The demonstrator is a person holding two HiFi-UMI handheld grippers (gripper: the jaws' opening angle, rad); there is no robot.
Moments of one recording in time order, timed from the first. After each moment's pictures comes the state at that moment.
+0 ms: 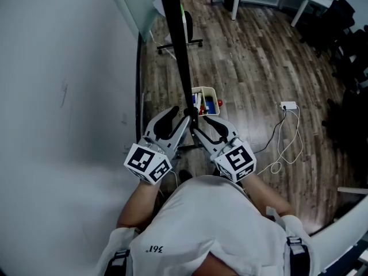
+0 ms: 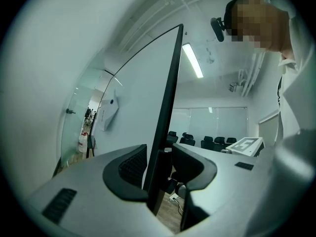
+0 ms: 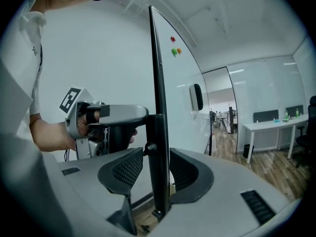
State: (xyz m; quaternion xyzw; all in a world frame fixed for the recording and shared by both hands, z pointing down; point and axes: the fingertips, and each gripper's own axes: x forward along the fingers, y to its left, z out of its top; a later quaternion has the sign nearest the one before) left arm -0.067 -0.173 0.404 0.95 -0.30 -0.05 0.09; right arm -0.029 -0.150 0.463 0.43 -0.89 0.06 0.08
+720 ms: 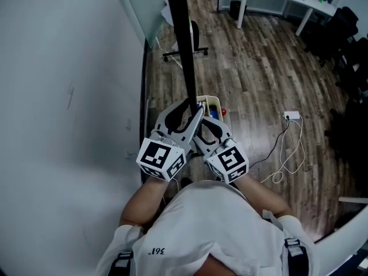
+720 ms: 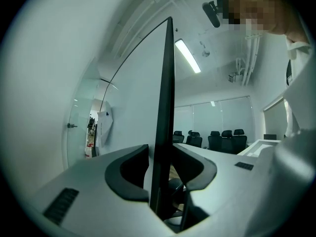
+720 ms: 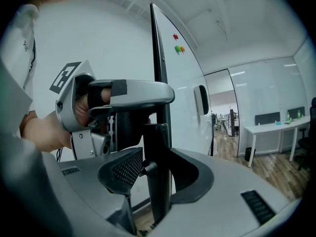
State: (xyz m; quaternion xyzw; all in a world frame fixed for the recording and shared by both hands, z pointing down) left arm -0.032 -0.201 0.364 0.94 -0.33 -0.03 0.03; right arm -0.047 -0.180 0.448 0.44 -0.90 0.05 0.07
